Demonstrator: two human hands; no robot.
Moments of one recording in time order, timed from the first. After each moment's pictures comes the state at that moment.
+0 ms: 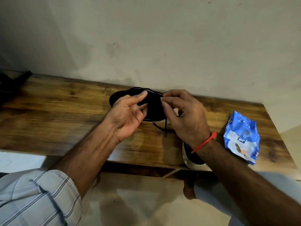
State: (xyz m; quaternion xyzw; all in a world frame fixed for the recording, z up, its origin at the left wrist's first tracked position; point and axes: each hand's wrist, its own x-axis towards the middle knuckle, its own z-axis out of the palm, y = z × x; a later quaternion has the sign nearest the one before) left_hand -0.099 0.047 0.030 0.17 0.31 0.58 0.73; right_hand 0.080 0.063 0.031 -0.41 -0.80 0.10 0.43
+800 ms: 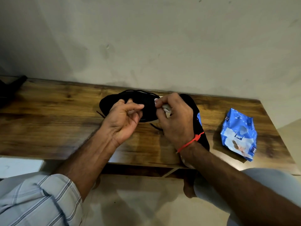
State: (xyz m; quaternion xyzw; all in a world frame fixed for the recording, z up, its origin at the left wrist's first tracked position) left_hand -0.094 0.049 0.014 0.13 0.34 0.63 0.69; right_hand 0.068 0.062 0.014 -0.41 -0.75 0.12 0.51
